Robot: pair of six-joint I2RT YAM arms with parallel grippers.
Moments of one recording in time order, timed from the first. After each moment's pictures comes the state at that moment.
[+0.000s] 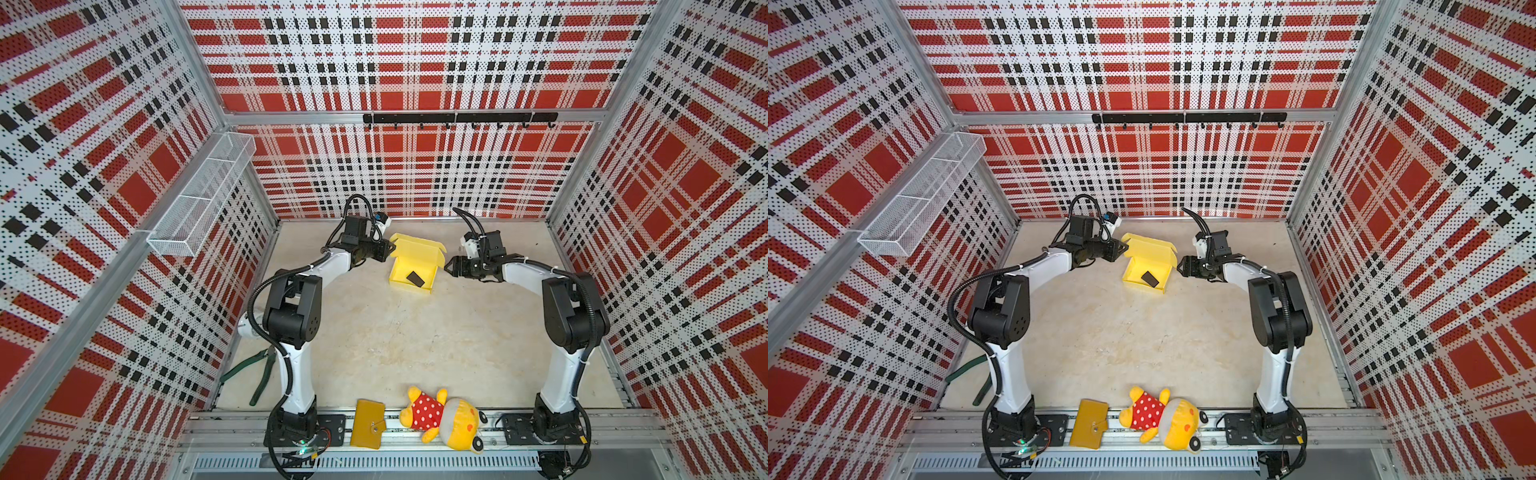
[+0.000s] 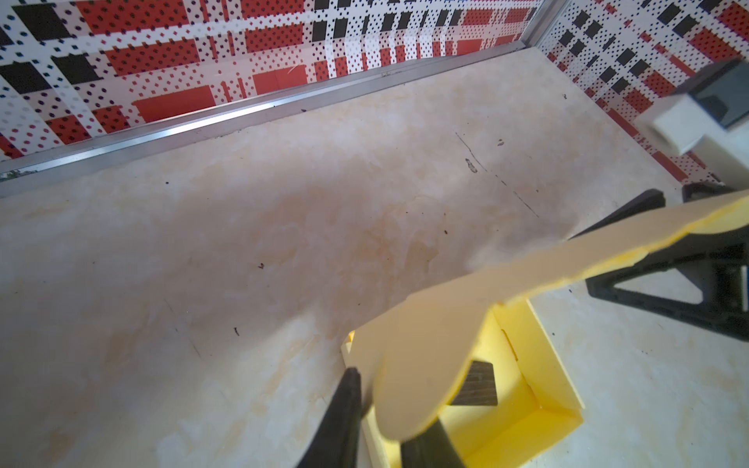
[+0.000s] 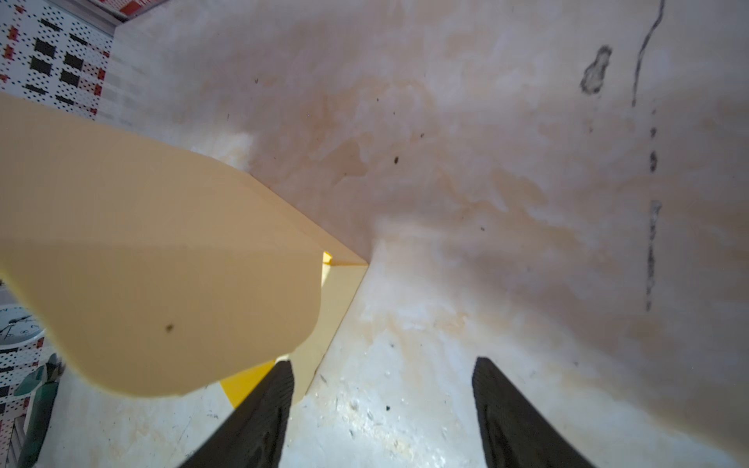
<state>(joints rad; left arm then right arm) -0.26 2.03 1.49 -0.11 0.49 0.05 0.25 1.95 1.27 -0.20 -0.40 0.27</state>
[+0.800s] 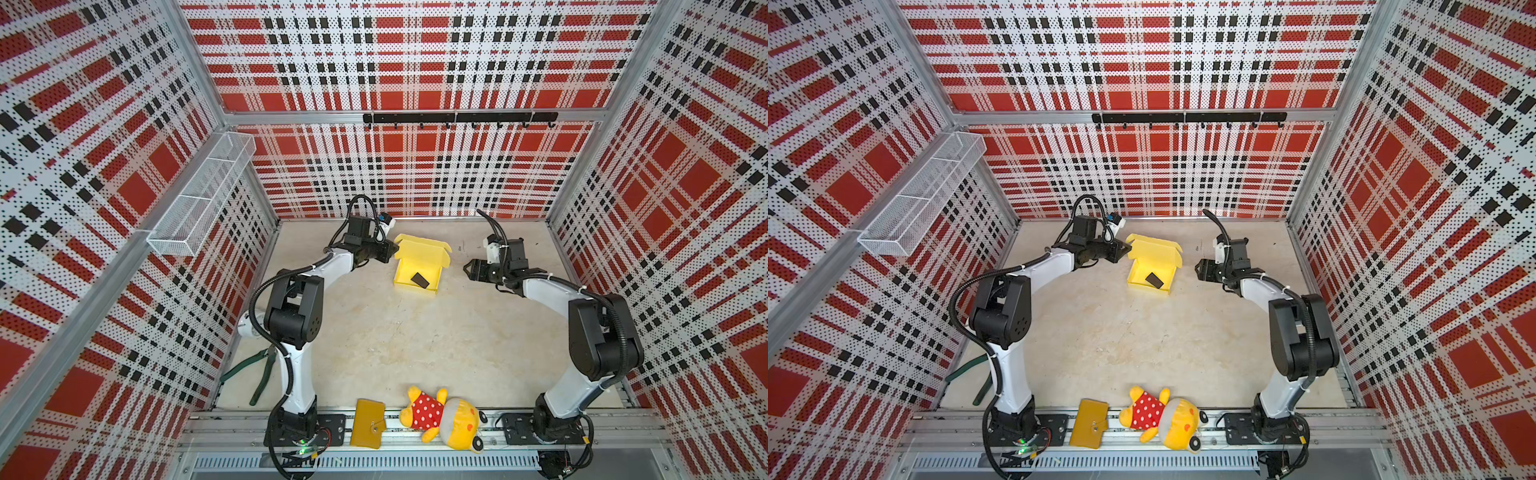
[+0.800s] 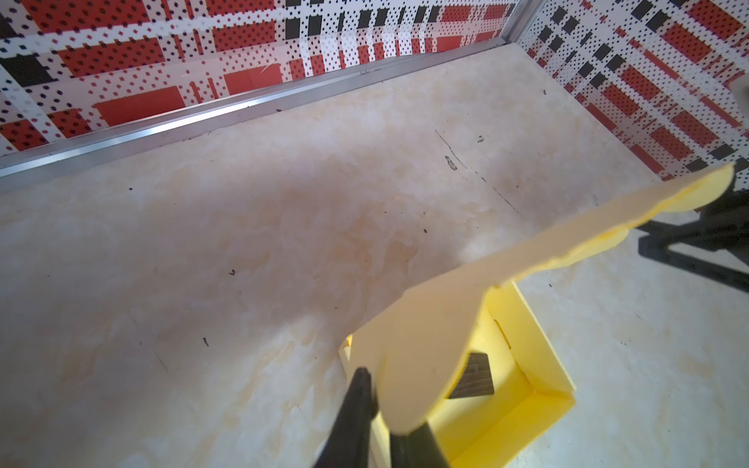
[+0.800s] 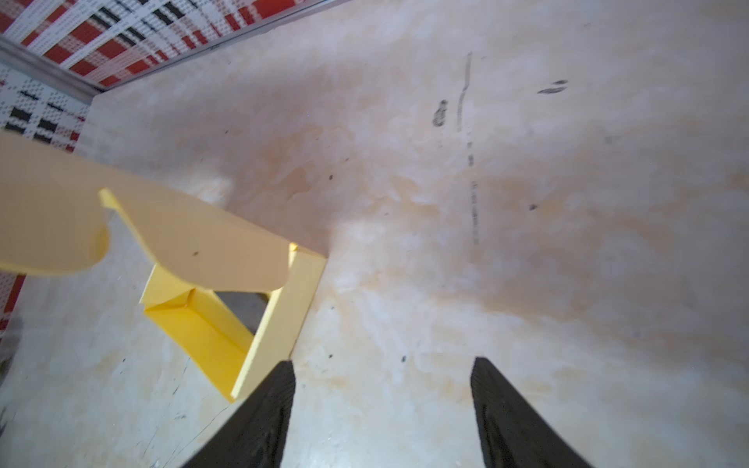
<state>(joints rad) -0.28 2.03 1.49 -0.11 0.51 0.05 0.16 1.72 1.05 -0.08 -0.27 0.29</state>
